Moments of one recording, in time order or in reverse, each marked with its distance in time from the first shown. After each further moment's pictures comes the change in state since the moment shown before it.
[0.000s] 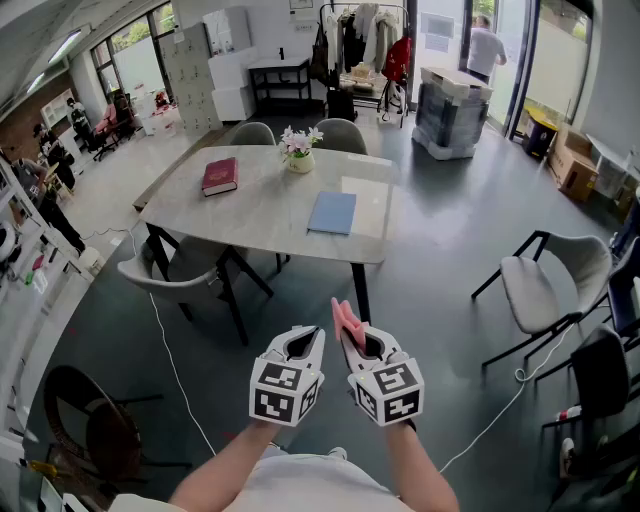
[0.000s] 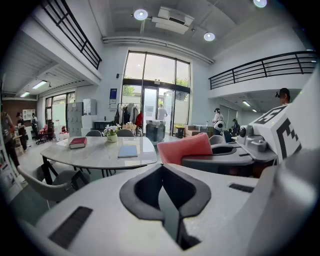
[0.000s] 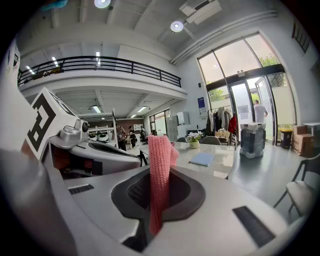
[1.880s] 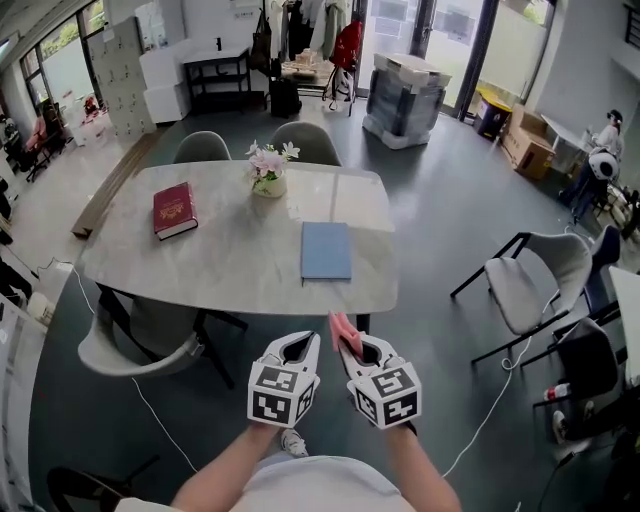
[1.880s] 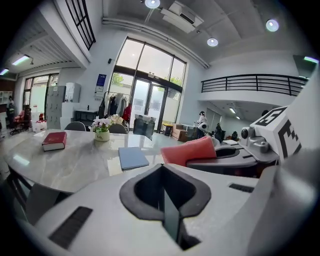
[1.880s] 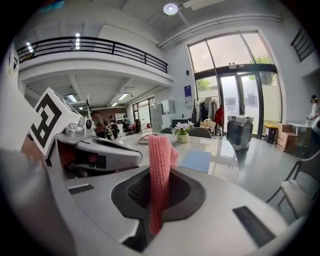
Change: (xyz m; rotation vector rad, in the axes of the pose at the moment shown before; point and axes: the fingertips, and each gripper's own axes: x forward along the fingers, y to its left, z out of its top) left arm 0.158 0.197 0.051 -0.034 0.048 -0.241; right arm 0.227 -0.069 0.039 0.054 0.153 -0.198
